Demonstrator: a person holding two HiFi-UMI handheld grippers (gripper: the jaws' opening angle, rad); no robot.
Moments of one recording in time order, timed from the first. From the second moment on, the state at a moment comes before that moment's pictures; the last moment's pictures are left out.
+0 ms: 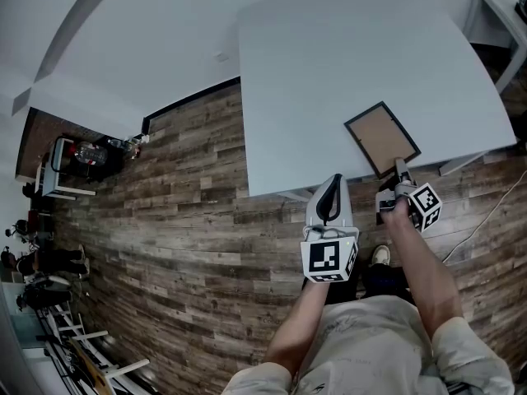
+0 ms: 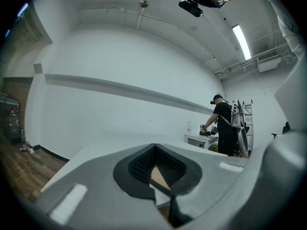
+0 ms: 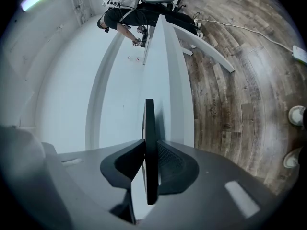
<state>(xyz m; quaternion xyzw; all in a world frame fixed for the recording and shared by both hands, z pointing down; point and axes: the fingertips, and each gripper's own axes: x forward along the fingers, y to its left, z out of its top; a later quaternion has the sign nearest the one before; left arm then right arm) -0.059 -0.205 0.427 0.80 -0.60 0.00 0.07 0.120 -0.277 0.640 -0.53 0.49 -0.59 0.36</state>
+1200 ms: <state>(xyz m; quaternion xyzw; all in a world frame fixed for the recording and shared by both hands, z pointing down) -0.062 -0.209 0.425 0.80 -0.60 -0.01 0.07 0.102 -0.280 0.626 -0.58 0.53 -0.57 0.23</state>
